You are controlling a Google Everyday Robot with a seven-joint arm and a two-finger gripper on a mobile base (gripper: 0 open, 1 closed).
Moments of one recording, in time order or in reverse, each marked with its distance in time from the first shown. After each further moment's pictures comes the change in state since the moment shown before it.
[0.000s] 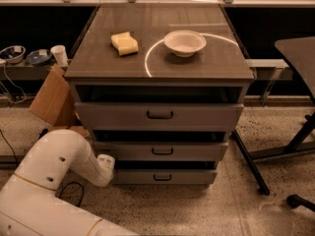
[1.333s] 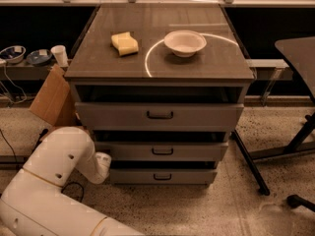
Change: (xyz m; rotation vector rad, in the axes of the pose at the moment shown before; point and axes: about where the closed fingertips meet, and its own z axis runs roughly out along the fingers) arm -0.018 0.018 0.008 -0.026 -0.011 -0.007
